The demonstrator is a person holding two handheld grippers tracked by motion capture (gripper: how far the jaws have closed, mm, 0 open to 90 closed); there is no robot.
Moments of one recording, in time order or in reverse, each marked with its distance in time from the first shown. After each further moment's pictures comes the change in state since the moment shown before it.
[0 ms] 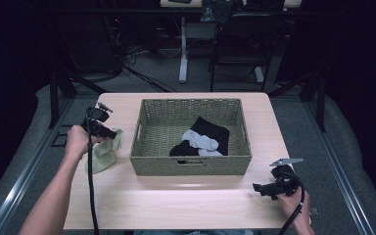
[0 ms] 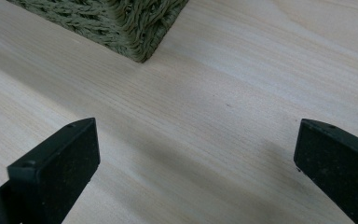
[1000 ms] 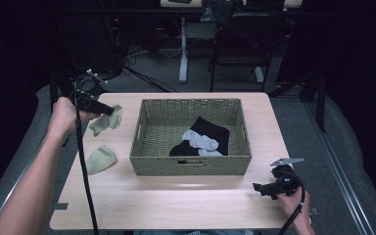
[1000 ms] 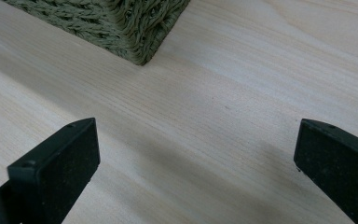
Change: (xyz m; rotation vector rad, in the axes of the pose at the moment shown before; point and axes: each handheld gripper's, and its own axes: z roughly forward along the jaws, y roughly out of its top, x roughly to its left) left arm -0.022 0.040 -0.109 -0.106 -0.010 0.102; right arm 0.000 0.000 -0.001 -0.012 0.000 0.002
